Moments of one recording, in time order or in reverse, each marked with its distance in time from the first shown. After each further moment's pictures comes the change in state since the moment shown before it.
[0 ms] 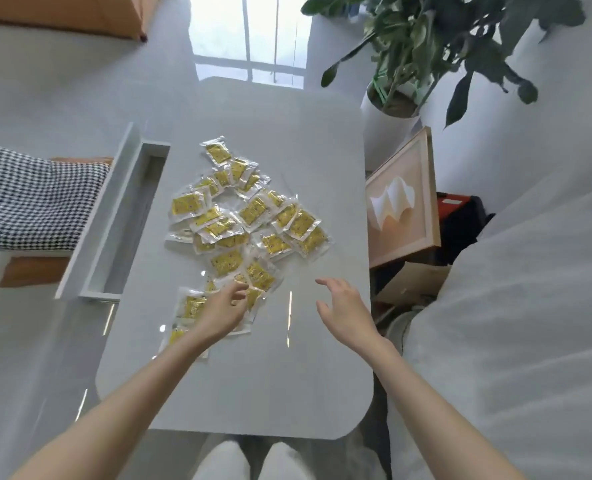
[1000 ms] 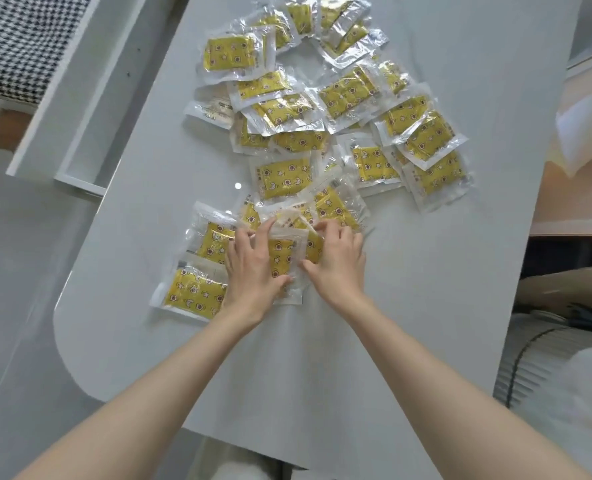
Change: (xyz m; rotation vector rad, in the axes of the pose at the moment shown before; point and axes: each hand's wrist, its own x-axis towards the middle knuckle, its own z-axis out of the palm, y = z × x) left_hand 0.166 -0.198 0.100 0.327 0.371 -0.025; right_hand 0.196 0.020 0.264 -0.167 0.008 -0.019
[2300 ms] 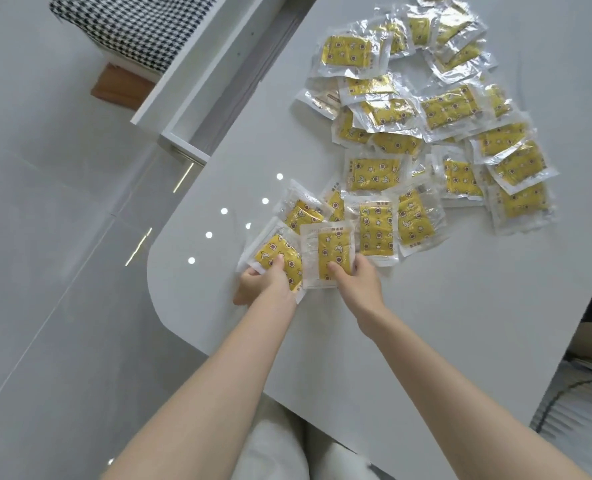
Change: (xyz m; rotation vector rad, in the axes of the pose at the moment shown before) left_hand -0.037 -0.058 -0.020 -1.166 0.462 -1.398; right_hand -0.061 -0.050 0.026 0.642 -0.315 0.229
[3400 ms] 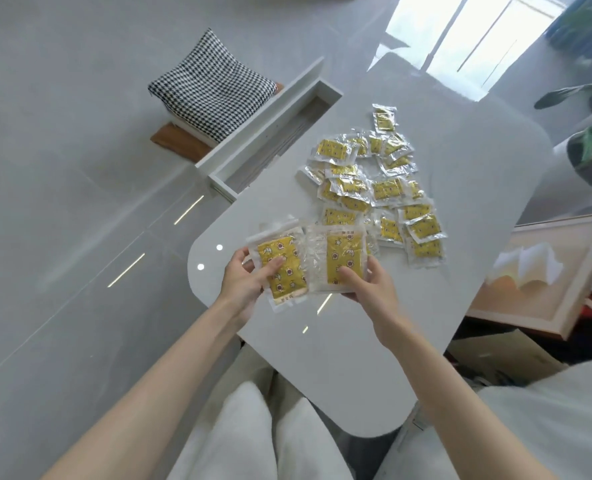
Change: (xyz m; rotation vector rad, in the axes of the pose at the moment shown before) left_hand -0.180 0.057 -0.192 -0.127 -0.754 0.333; right_hand -0.218 -0.103 -0.111 0.083 -0.144 -0.255
